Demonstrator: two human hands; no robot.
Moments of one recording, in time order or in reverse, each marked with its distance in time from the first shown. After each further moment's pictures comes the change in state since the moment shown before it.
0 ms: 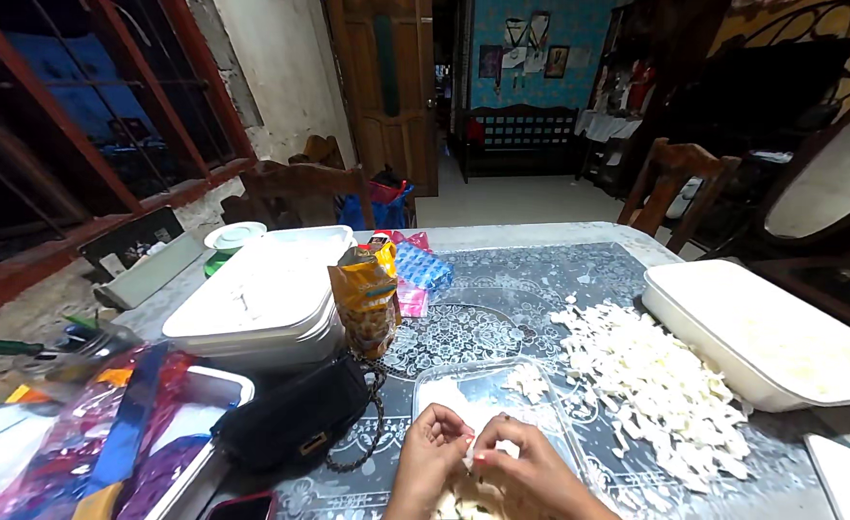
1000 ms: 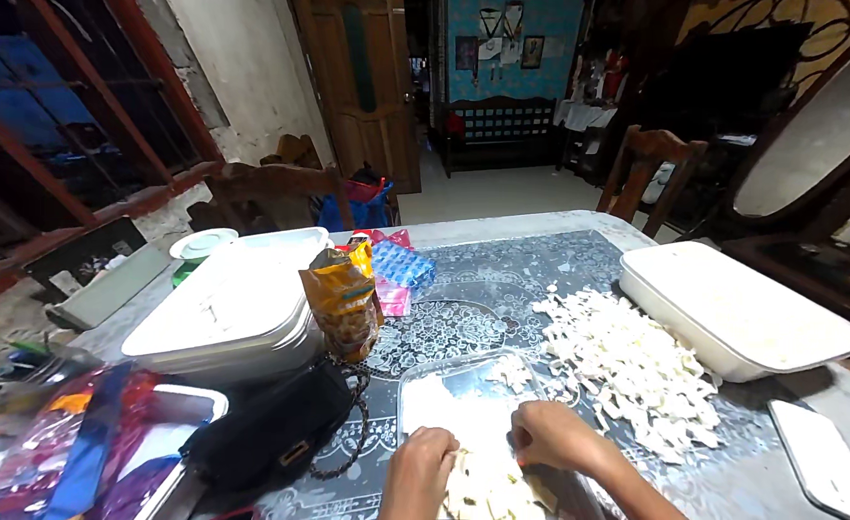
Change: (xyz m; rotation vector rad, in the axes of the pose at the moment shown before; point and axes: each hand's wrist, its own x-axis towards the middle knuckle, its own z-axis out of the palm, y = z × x) left_hand -0.008 -0.012 -0.007 1.040 -0.174 0.402; right_hand 0.020 -0.025 -0.058 -0.732 -0.635 0.672
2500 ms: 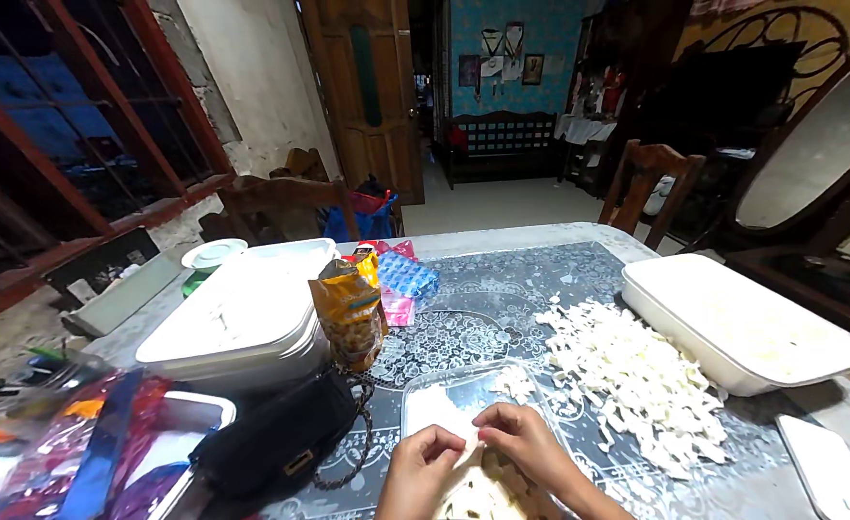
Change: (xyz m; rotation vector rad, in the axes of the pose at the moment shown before) left_hand 0.008 0.009 -0.017 -0.662 0.045 -0.303; right_hand 0.021 -0.014 0.040 0.798 0.569 -0.391
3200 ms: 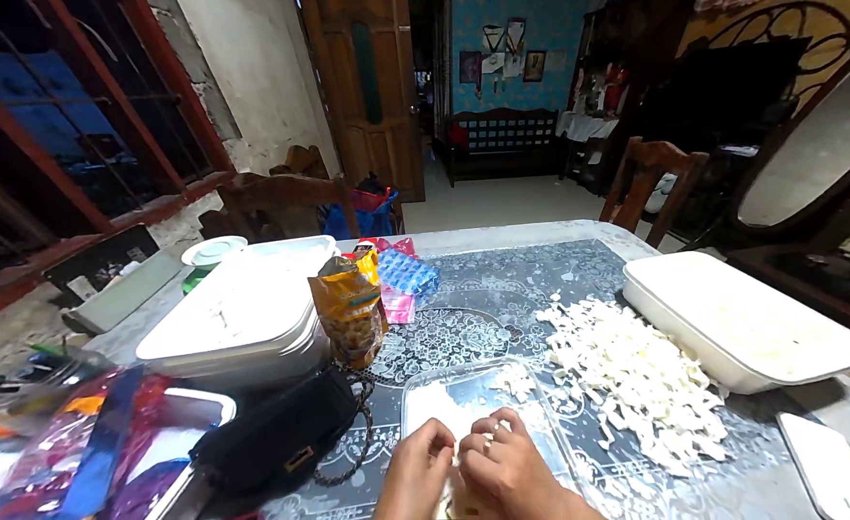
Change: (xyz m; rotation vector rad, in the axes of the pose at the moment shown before) left_hand 0.001 0.001 -0.005 0.316 -0.059 0.060; right_hand -0.006 0.015 0.034 -0.764 0.297 -0.897
